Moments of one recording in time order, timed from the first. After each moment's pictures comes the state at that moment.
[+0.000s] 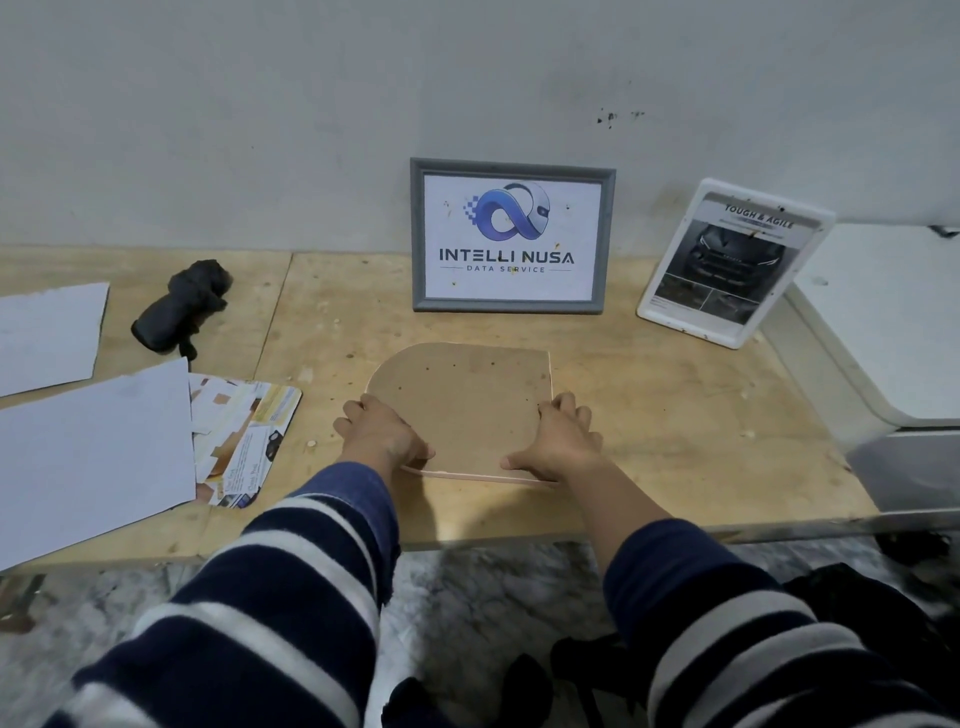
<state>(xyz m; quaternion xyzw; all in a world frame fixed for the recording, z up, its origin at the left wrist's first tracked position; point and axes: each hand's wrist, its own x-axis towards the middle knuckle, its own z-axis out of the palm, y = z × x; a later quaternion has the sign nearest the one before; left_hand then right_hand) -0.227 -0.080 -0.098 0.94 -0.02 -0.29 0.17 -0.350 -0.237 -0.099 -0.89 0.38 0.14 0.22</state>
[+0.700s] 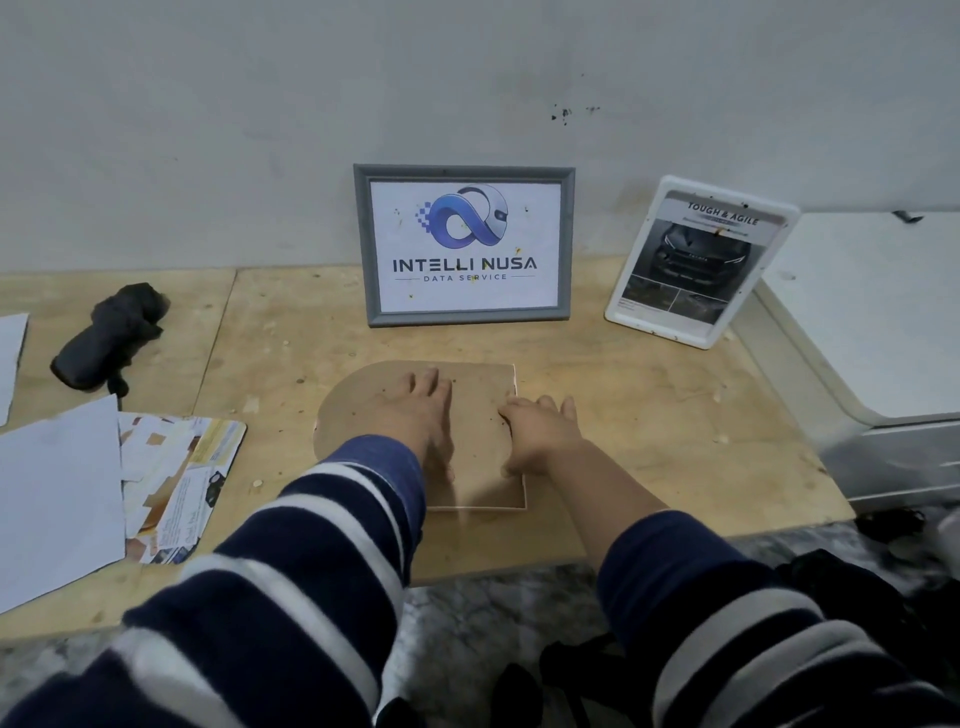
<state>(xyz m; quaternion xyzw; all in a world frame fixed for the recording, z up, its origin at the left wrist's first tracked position) -0.220 -0.165 -0.087 0.88 -0.38 -0.27 -0.11 -0.333 -0.278 -0.090 -0.93 0.25 0.23 0.12</state>
